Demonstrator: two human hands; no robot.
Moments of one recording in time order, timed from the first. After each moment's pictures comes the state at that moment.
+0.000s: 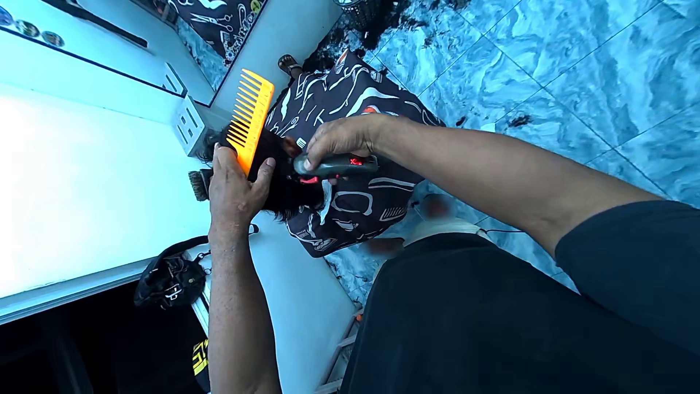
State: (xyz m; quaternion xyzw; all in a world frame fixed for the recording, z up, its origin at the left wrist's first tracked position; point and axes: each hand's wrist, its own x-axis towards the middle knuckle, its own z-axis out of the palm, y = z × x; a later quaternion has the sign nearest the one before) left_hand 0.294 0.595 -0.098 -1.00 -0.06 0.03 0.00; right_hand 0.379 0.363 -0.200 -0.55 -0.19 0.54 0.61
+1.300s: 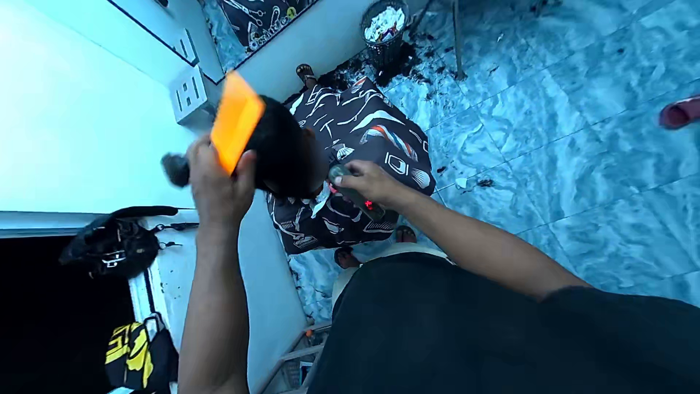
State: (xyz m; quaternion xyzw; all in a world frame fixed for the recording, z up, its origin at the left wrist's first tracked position) left_hand 0.226 0.603 -0.084 -0.98 -0.01 -0.19 -0.08; right_hand 0.289 0.337 -0.234 -0.63 -0.09 0.37 0.67
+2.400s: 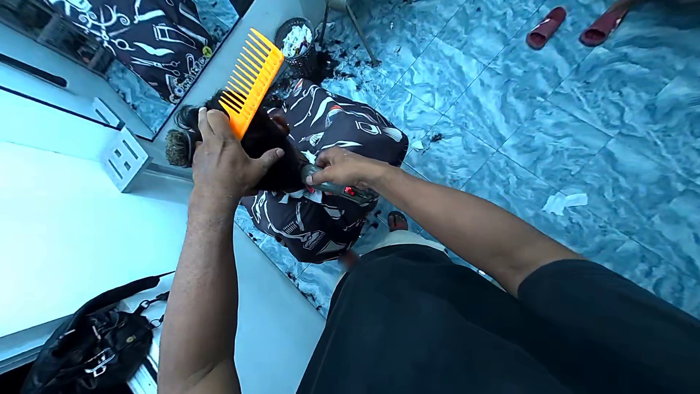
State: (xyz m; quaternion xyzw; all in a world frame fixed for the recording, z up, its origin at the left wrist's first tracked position) left_hand 0.291 0.614 -0.101 -1.00 0.08 0.01 -0.01; right_hand 0.251 0.398 -0.218 -0.72 -0.01 0.31 0.62
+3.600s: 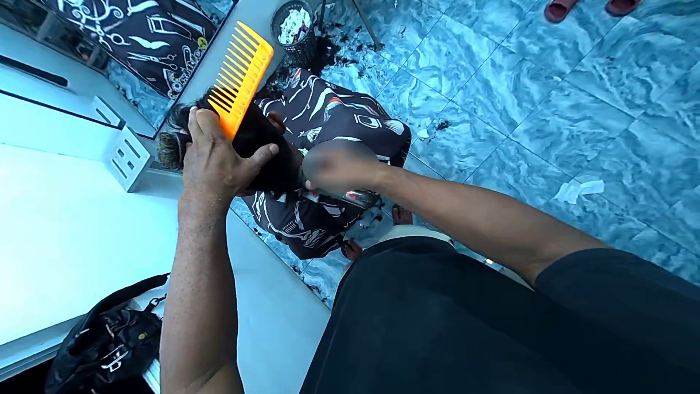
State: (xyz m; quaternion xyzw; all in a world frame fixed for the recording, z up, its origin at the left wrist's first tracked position) left_hand 0.298 0.617 -0.102 -0.99 0.10 0.01 -0.02; right_hand 0.245 0.393 -0.203 -0.79 -0.05 0.28 0.54
